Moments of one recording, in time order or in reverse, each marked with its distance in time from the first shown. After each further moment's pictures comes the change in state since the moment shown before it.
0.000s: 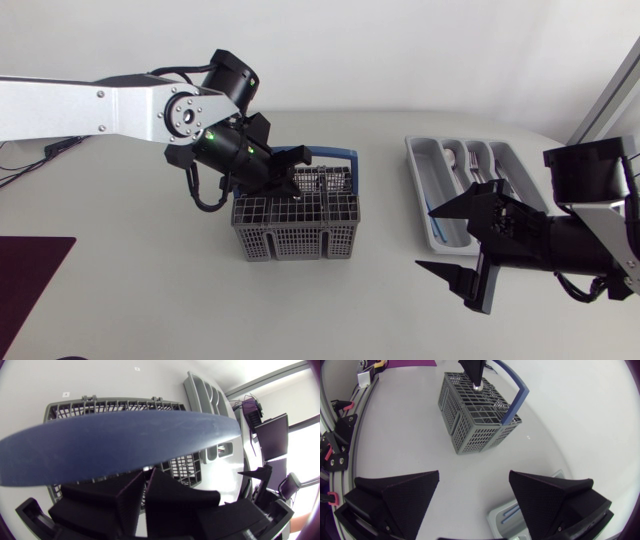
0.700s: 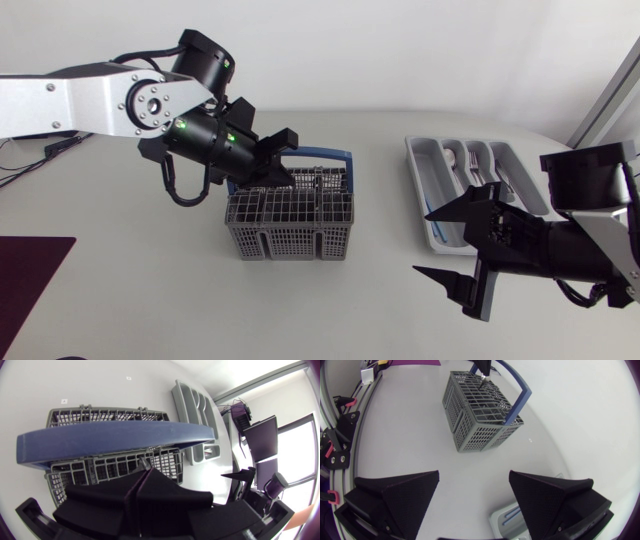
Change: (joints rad) left arm 0.035 -0.103 -0.037 0.016 0.076 -0.003; right arm 0.048 -0.032 -0.013 -0.006 0.030 0.001
